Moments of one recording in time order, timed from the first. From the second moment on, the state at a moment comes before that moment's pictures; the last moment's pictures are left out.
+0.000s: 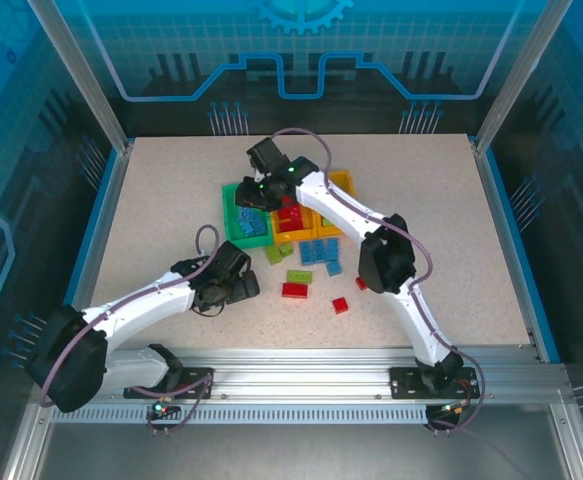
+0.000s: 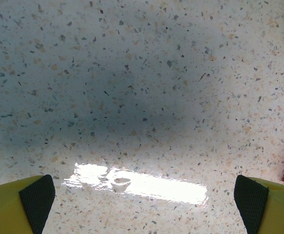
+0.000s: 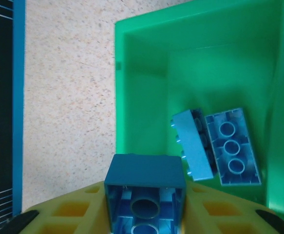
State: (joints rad) left arm -0.60 1.23 0.66 -0.66 -0.14 -0.95; right arm 0.72 2.42 2.34 -0.85 -0.24 0.76
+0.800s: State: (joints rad) left arm -0.84 1.50 0.93 -0.63 -0.13 -0.90; right arm 0.65 1.76 1.70 -0.76 -0.16 0.58
